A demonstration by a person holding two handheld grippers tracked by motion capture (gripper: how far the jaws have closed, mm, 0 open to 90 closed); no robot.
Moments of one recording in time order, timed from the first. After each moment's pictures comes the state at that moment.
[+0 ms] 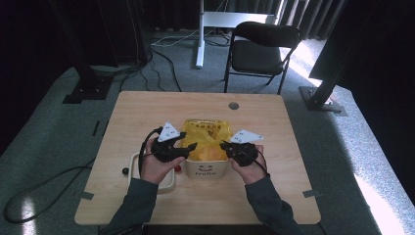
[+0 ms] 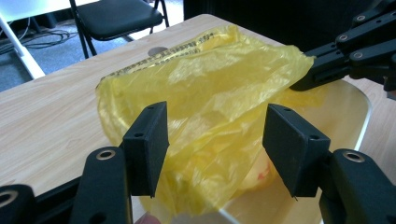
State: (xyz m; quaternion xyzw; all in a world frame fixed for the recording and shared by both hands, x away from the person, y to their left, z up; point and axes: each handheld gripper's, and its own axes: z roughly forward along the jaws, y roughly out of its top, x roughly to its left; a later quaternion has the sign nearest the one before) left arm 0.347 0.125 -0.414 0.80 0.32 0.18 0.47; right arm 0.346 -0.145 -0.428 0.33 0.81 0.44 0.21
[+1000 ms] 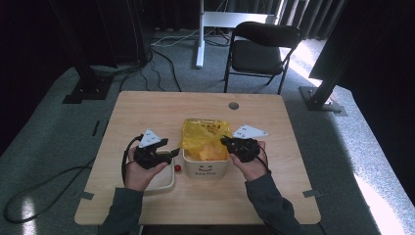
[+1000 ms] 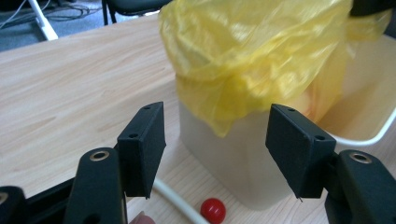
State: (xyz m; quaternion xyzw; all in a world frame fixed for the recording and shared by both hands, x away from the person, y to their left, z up) left arm 0.338 0.174 -0.438 0.79 0.38 0.18 0.45; right arm 0.348 -0.147 -0.411 0.33 0.80 0.46 0.22
